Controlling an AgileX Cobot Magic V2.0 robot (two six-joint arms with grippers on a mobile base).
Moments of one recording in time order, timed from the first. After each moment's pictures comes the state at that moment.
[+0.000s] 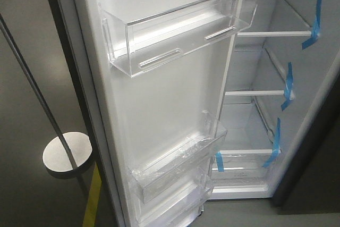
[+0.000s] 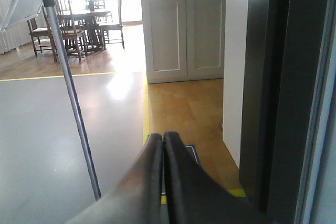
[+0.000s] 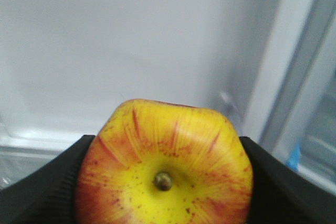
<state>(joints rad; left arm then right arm) -0.01 -0.02 0.03 -0.02 0.09 -0.01 0.07 1.34 -1.71 0.72 0.93 -0.75</state>
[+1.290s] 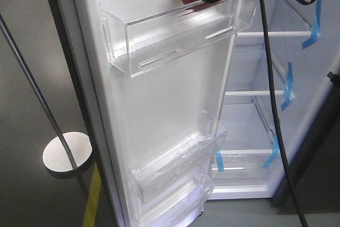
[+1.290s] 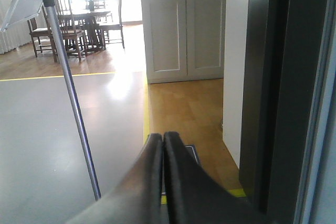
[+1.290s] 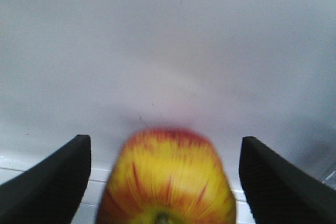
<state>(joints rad) -0.01 -0.02 0.03 -0.02 0.09 -0.01 0.28 1.66 -1.83 0.62 0.81 -0.67</state>
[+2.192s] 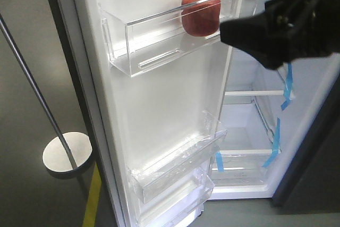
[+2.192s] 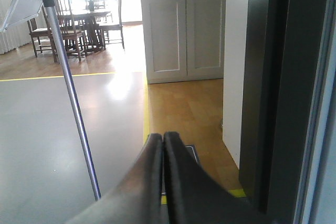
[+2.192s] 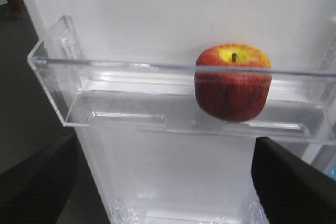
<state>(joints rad) -0.01 -0.02 0.03 -0.02 0.09 -0.01 0.28 1.07 -1.23 0.67 0.73 -0.66</state>
